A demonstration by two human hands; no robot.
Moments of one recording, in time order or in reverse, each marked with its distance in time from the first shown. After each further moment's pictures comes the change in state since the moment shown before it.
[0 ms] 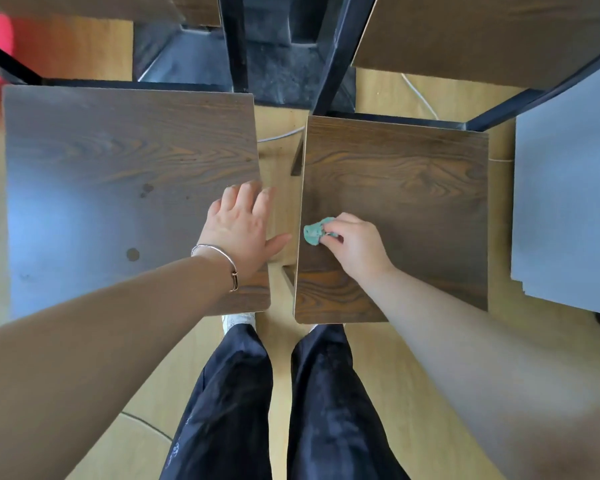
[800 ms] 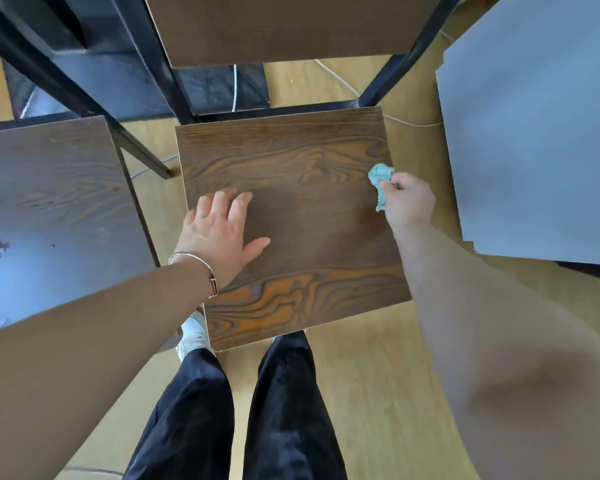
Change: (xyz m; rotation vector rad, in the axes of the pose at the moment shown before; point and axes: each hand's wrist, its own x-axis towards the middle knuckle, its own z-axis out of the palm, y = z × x) left_hand 0.062 0.120 0.026 0.044 -0.071 0.119; right_hand -0.010 0.188 -0.129 0.136 0.488 0.806
